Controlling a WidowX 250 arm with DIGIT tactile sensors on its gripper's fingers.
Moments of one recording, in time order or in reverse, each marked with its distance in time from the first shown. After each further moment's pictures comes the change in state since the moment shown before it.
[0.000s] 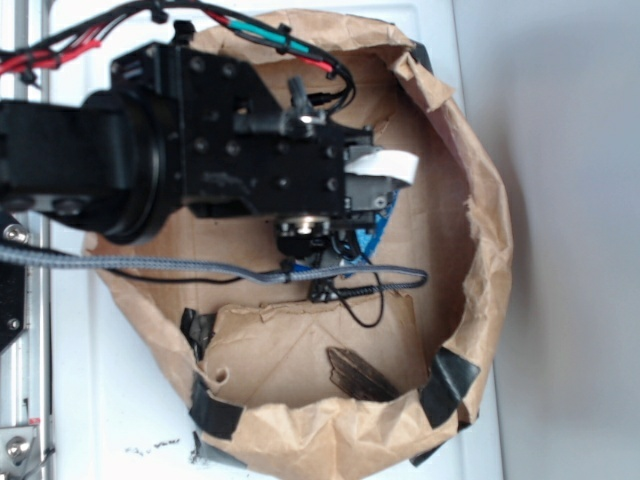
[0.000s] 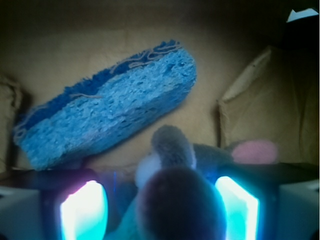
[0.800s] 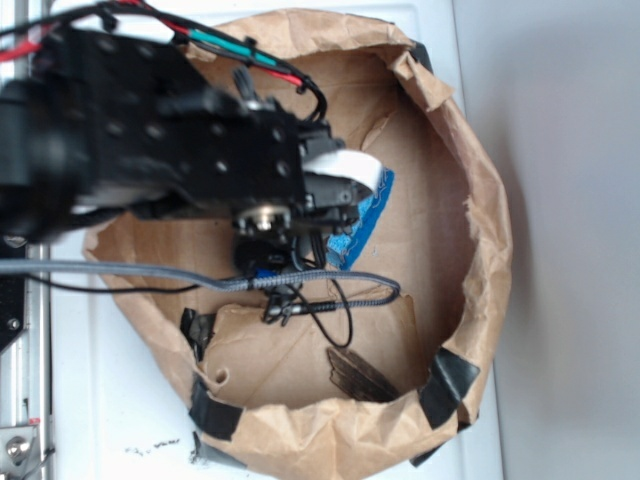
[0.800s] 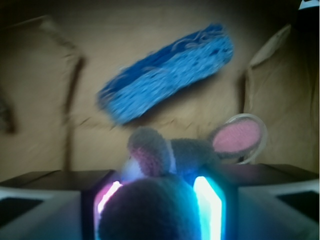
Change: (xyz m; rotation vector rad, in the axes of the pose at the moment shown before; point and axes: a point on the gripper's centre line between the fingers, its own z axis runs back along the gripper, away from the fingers) arm -0.016 -0.001 0.045 -0.128 0.030 -0.018
